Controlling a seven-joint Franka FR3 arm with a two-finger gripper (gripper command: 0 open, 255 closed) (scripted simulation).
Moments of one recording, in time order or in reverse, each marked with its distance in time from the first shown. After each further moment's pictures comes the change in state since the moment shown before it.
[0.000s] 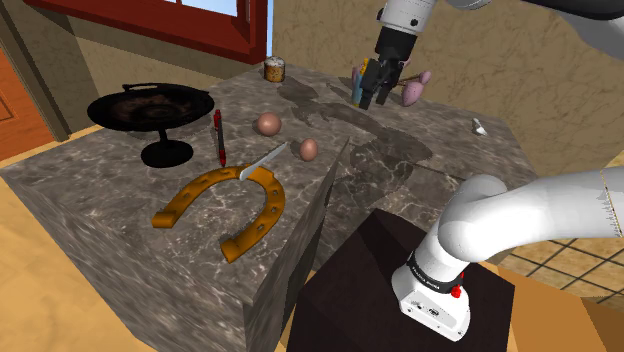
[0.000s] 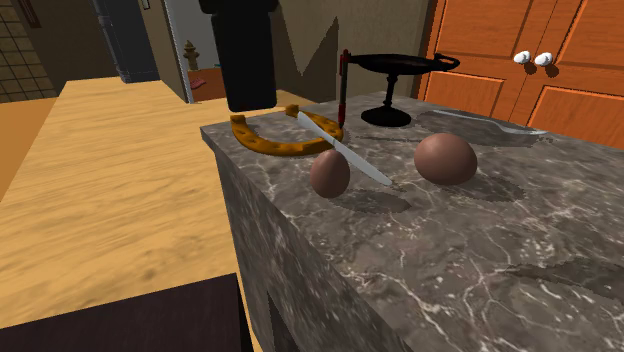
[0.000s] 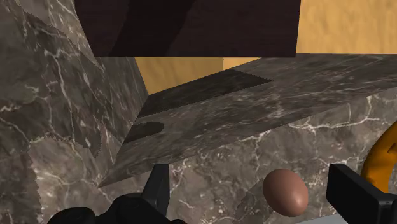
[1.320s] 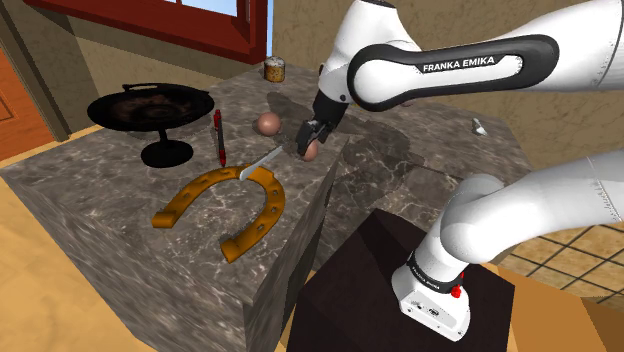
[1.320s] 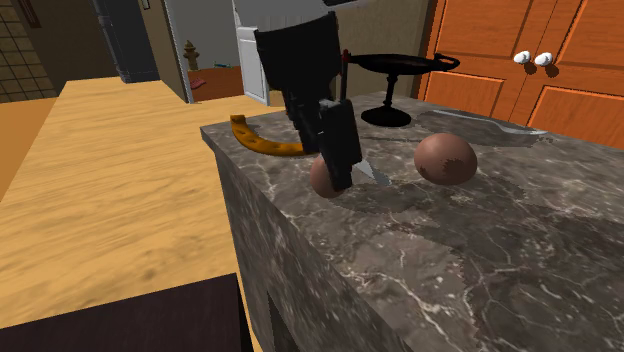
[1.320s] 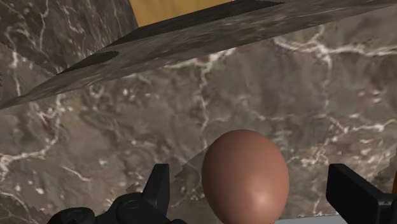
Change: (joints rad) arm 0.057 0.117 0.226 -0.315 0.042 0.649 0.132
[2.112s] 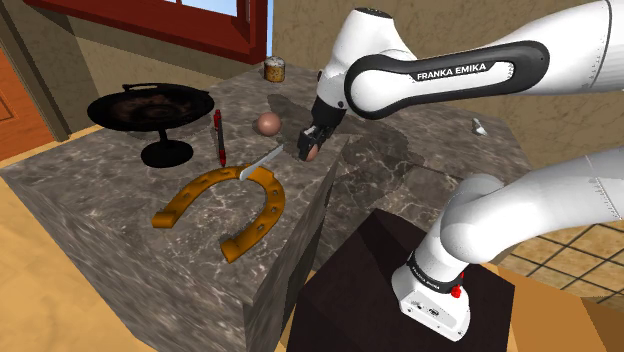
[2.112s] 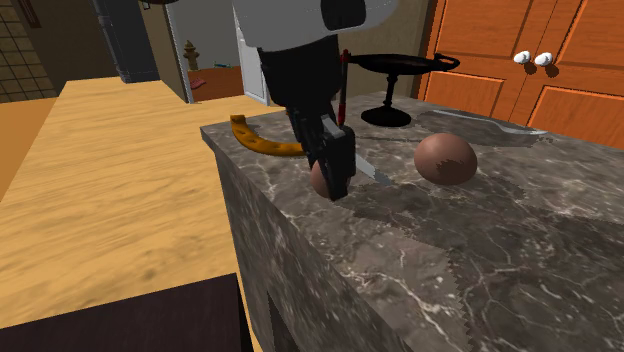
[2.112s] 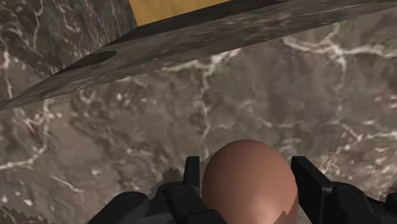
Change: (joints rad) arm 0.000 0.016 0.002 -0.028 0.002 0.046 -0.003
